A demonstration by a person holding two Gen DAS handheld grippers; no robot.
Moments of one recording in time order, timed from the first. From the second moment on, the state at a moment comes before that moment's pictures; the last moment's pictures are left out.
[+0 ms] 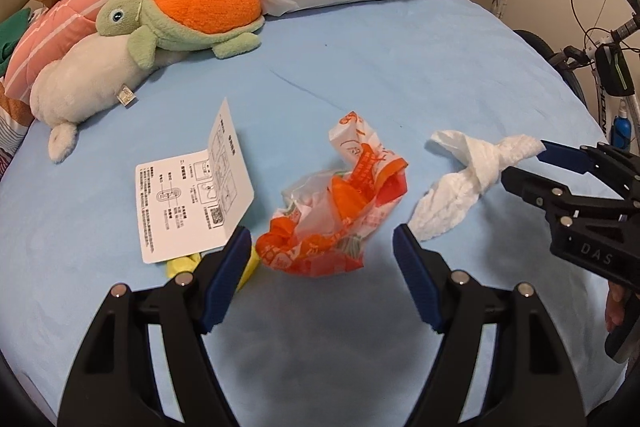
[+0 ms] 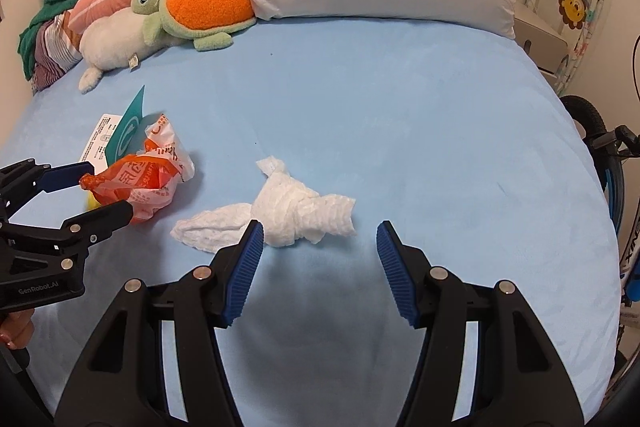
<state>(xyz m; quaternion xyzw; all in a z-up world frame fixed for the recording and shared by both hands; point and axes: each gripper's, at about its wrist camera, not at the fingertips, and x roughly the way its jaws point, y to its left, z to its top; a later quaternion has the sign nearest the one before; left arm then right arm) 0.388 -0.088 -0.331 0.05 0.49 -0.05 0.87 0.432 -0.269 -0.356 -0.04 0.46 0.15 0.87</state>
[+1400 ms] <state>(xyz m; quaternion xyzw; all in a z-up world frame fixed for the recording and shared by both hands) 0.344 -0.087 -0.287 0.06 0.47 -0.09 0.88 0.385 -0.238 -0.333 -0.02 0.48 0.21 0.85</state>
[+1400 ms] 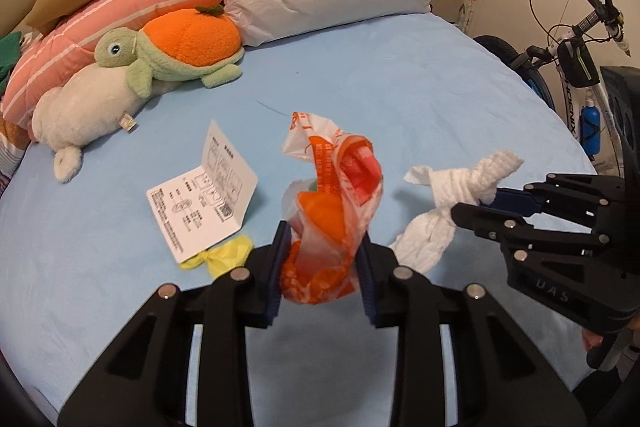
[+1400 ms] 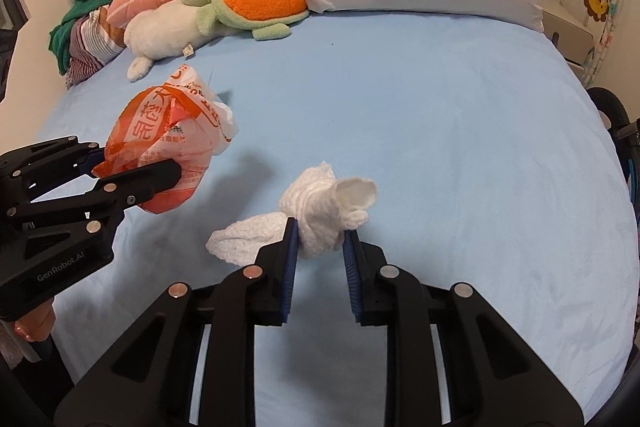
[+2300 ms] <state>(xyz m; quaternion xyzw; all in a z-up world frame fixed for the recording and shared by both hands) 0.140 0.062 -0.172 -0.02 0.41 0.03 0.91 0.215 -0.148 -0.220 -0.04 0.43 0.27 0.86</state>
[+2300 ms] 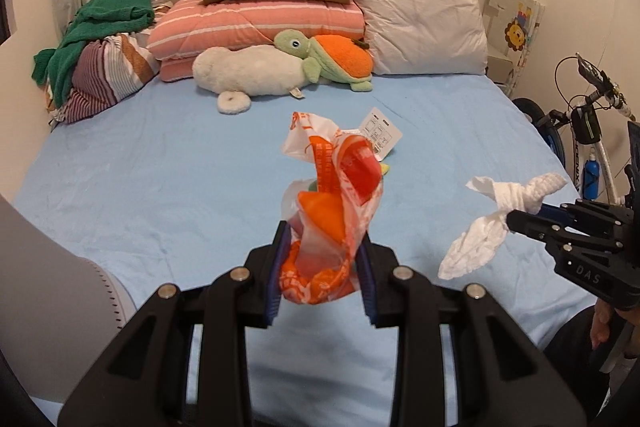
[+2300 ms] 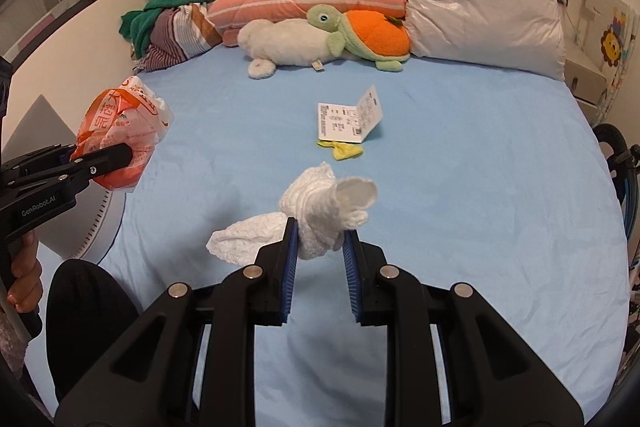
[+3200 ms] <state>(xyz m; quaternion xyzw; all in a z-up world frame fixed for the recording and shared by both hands) -0.068 0.253 -0.049 -0.05 0.30 0.24 0.92 0.074 0.094 -0.078 -0.13 0.28 0.52 0.80</state>
